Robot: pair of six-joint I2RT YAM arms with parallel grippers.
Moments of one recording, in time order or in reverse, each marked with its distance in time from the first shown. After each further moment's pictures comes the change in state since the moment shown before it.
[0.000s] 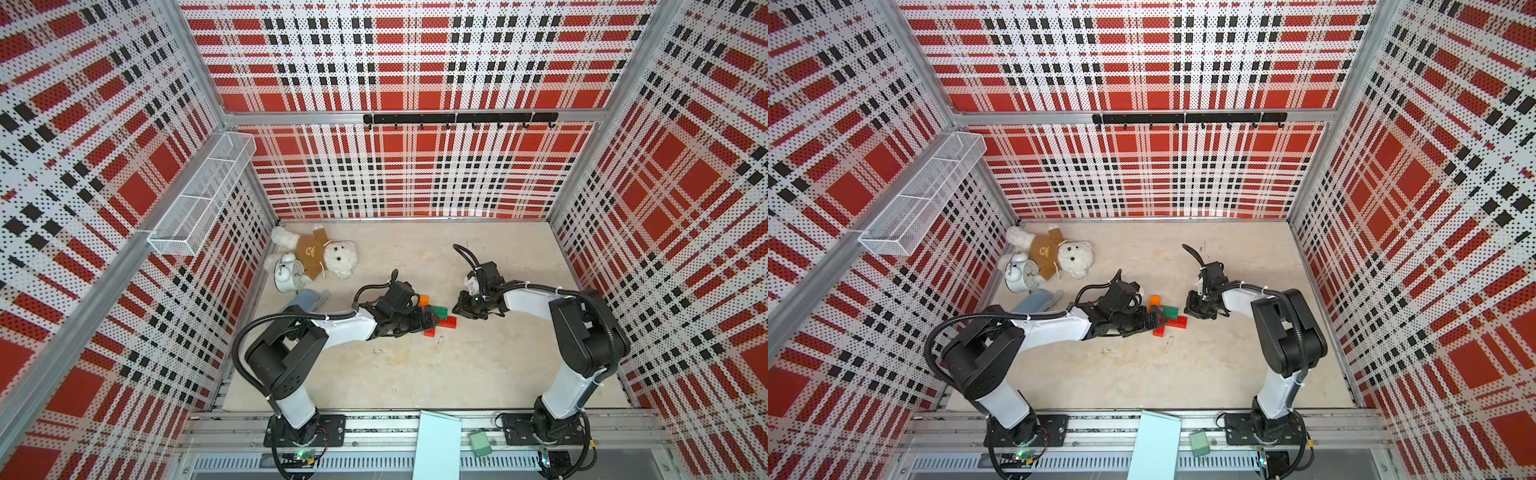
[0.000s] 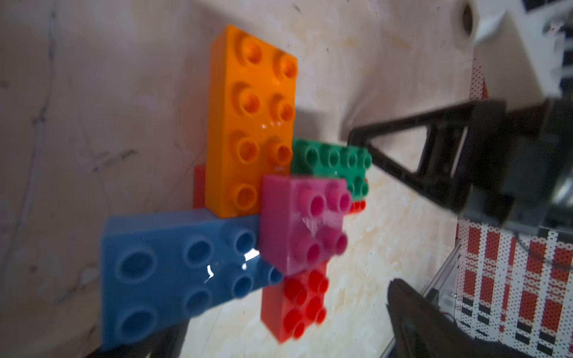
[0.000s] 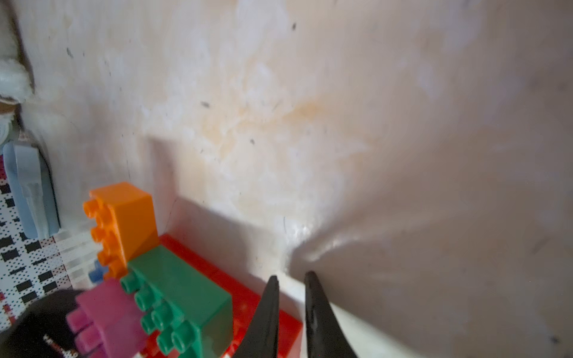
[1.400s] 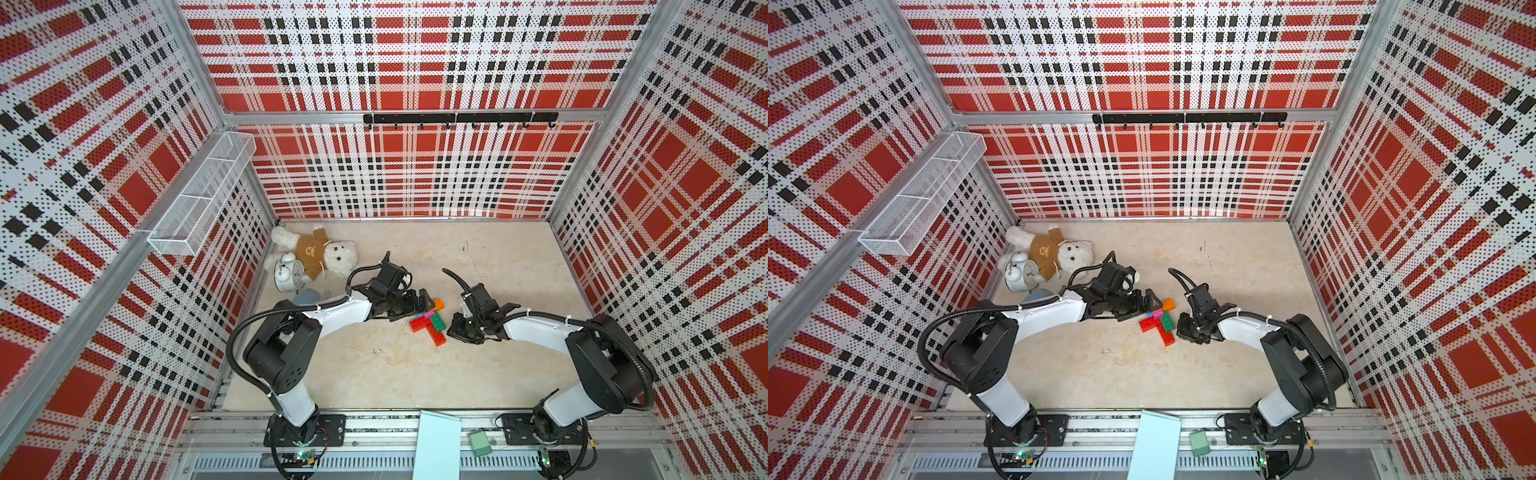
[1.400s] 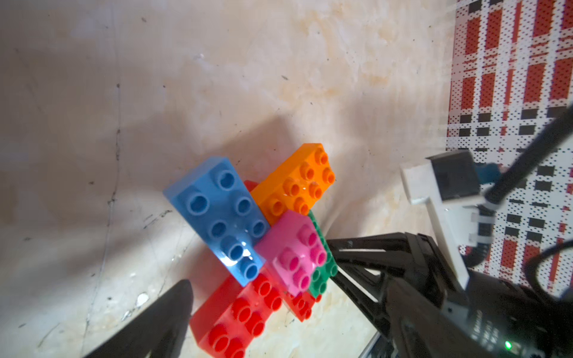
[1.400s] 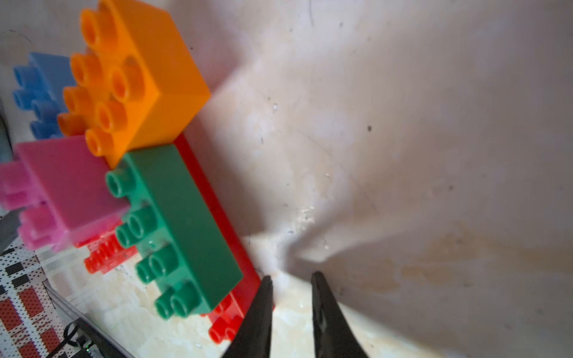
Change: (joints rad) left arm 0.104 0.006 0.129 -0.166 0.094 0.100; right arm 0.212 -0.184 -0.179 0.020 0.136 0.220
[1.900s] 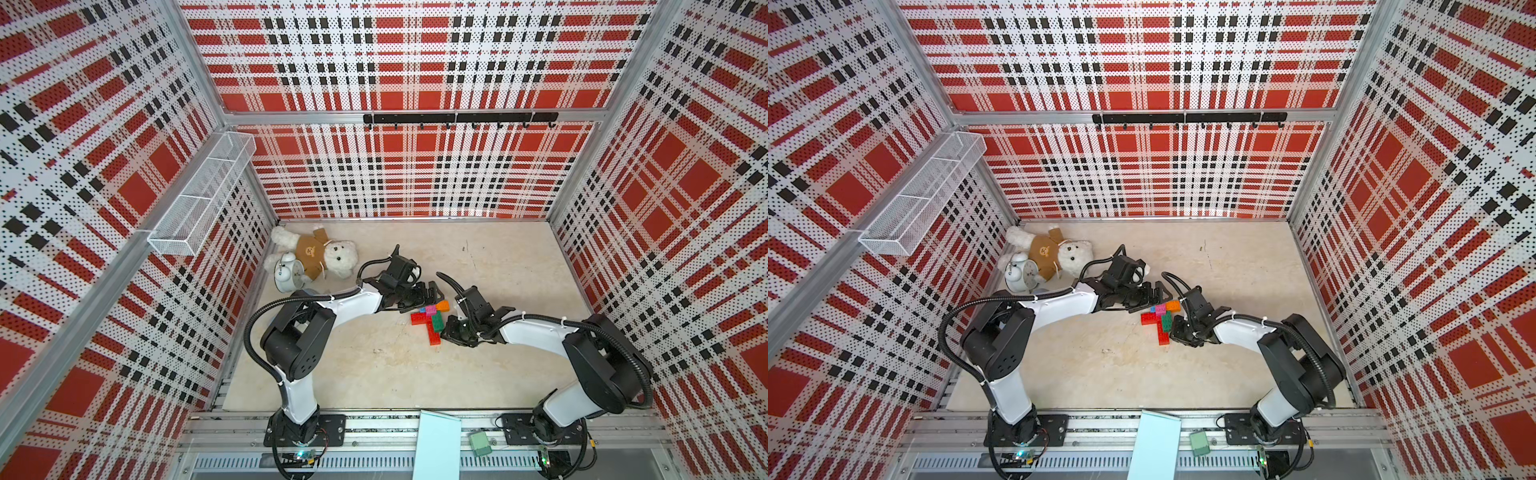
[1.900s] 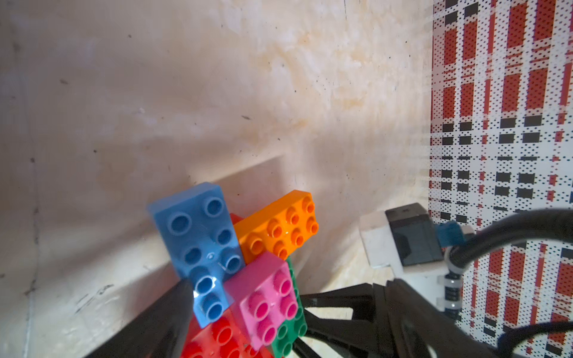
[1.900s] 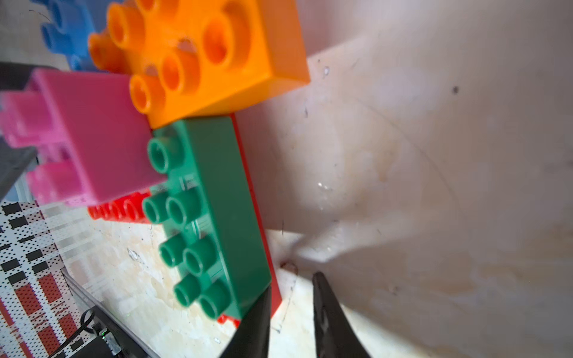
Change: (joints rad) left arm -0.017 0.097 0.117 0.040 0.011 -0.005; right arm 0.035 -0.006 -0.010 0.037 -0.006 0.060
